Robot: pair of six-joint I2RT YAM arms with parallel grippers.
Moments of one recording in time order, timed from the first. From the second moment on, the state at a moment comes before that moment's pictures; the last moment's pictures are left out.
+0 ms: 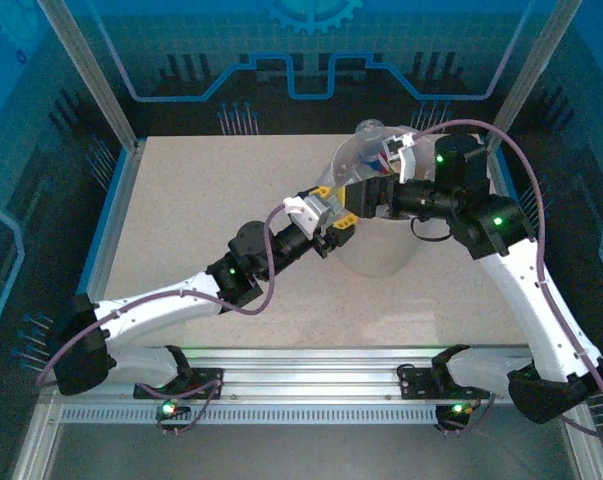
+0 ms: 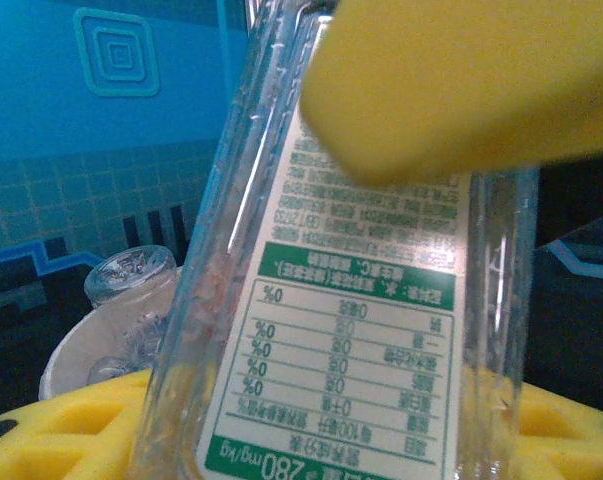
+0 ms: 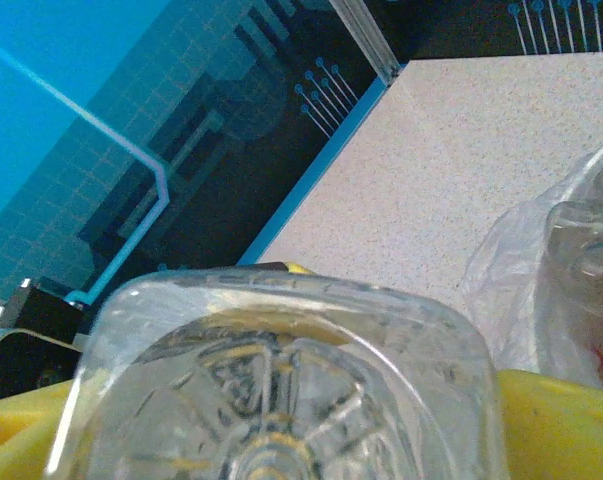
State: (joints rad) left arm -0.93 1.30 0.91 0.58 -0.10 0.07; right arm 0.43 1.18 1.52 -0.77 -0.61 0.42
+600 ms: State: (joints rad) left arm -0.92 1.26 0.91 0.57 -0.17 0.02; right arm 0.44 1.28 1.87 -0.94 -0.31 0.25
